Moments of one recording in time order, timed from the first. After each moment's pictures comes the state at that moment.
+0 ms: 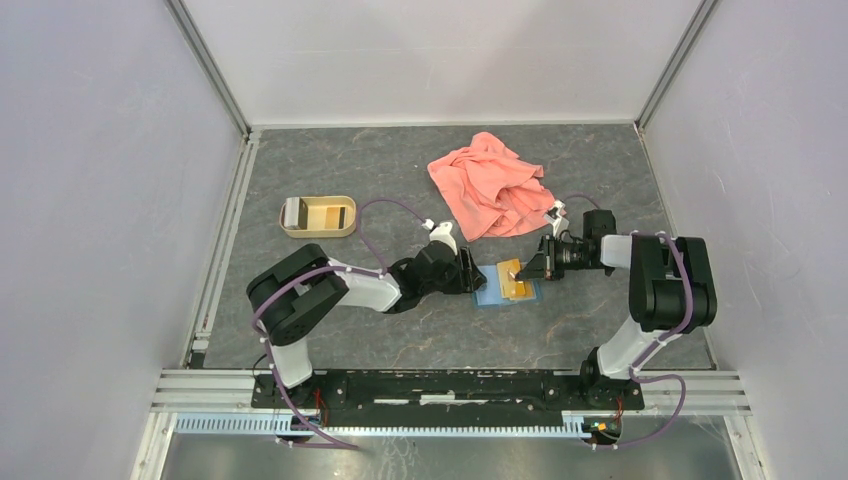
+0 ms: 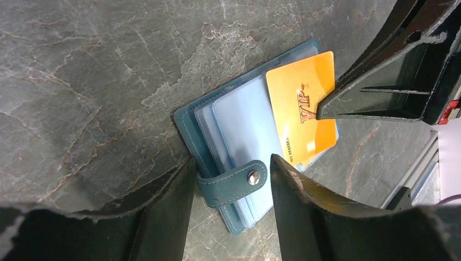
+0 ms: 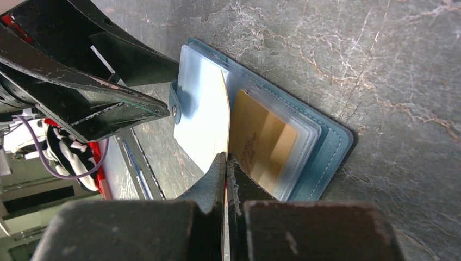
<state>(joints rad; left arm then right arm) -0.95 1.81 0.78 0.45 -0.07 -0.85 -0.07 1.69 0.69 -0.24 -1.04 -0.08</state>
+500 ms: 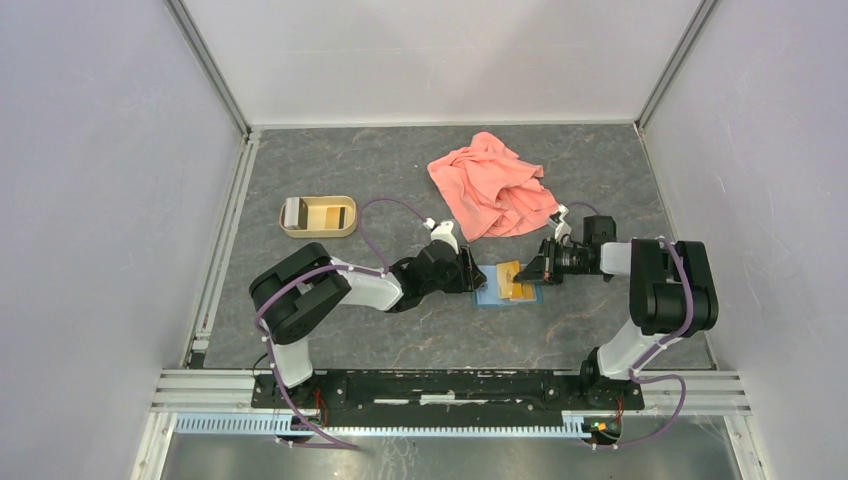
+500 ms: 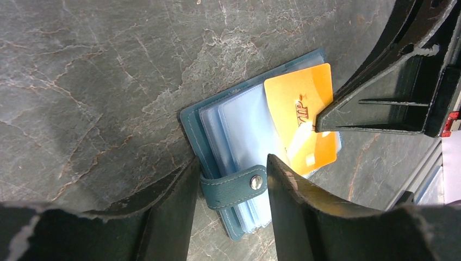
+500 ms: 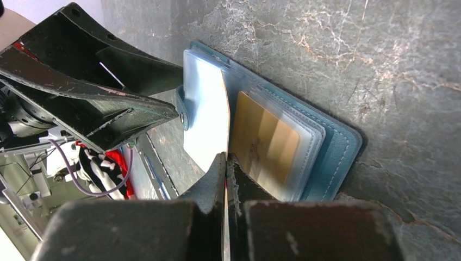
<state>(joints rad) -0.95 1.82 0.79 0.46 -0.08 -0.84 -0.07 1.68 0.62 -0.12 -1.03 0.13</state>
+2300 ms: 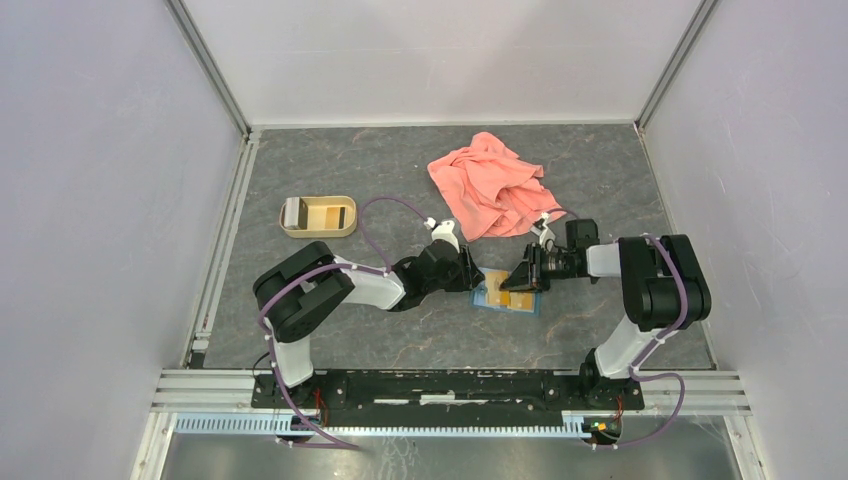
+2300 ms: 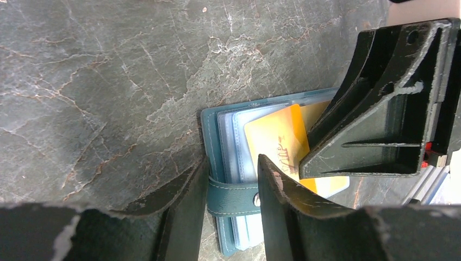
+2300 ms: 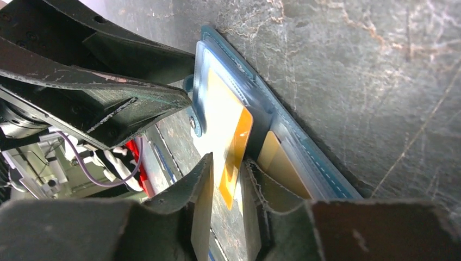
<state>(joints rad) -0.95 1.85 0.81 0.46 -0.09 -0.84 0.04 1.71 0.59 -0.04 -1.01 0.26</state>
